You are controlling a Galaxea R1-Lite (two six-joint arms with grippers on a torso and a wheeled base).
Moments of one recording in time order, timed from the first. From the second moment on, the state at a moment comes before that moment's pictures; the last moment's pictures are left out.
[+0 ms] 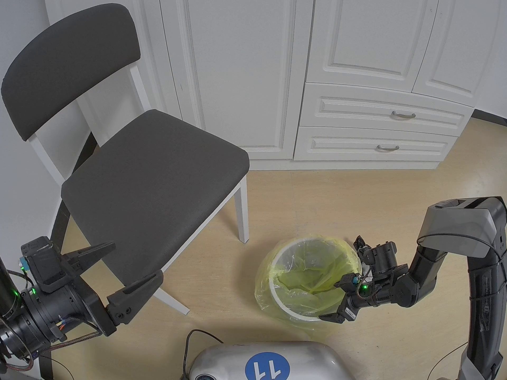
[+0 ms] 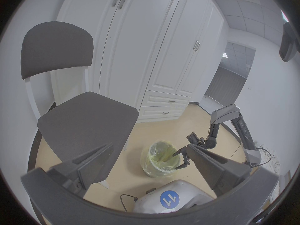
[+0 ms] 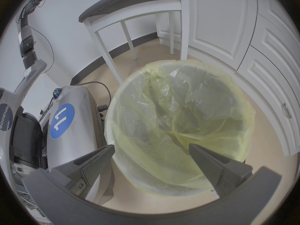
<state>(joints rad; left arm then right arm) -0.70 1.08 -0.28 -0.64 0.12 -0.16 0.31 2.39 -0.72 -0.79 0.35 -0.66</state>
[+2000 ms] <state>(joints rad) -0.67 1.07 -0.26 -0.64 0.09 -0.17 0.29 2.35 -0.76 -0.52 0.19 -0.70</state>
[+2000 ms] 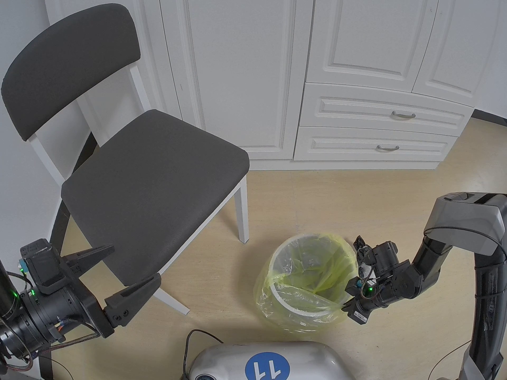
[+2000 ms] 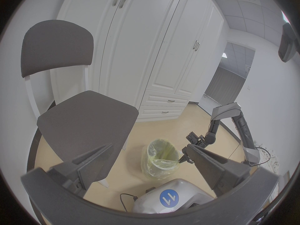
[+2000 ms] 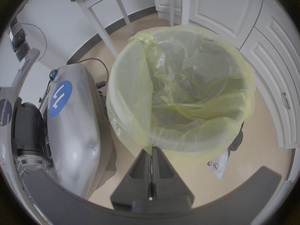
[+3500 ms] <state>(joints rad) -0.66 1.05 -0.27 -0.65 0.09 -0.16 0.23 2.41 -0.93 -0.51 0.15 -0.66</state>
